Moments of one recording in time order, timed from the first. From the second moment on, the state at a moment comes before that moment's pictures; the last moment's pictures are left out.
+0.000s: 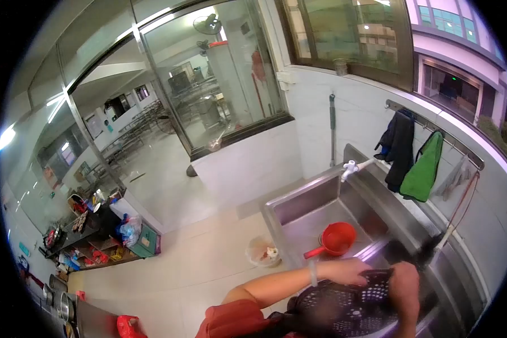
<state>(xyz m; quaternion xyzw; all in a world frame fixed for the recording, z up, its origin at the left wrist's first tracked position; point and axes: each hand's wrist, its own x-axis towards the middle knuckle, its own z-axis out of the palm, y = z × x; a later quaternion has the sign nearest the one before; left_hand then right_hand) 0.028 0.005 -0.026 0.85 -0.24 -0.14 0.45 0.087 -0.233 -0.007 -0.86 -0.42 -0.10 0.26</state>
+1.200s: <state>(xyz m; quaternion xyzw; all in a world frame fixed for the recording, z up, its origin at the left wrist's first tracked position) 0.018 0.011 -0.035 0.80 0.03 -0.18 0.58 -0.020 -0.343 -0.302 -0.65 0.23 0.09 0.72</state>
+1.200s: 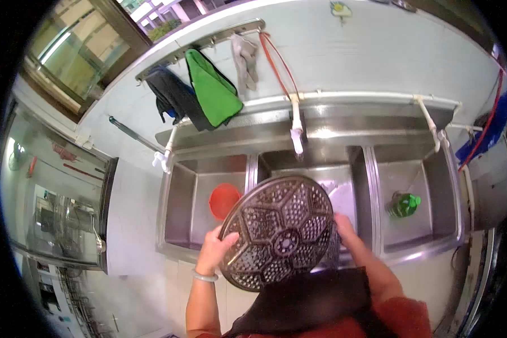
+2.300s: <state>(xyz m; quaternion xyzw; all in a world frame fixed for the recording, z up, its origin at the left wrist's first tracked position) 0.004 -0.011 -0.132 0.43 0.33 -0.12 0.83 -0.030 -0.358 -0.119 -0.82 -0.41 -0.21 0.35</state>
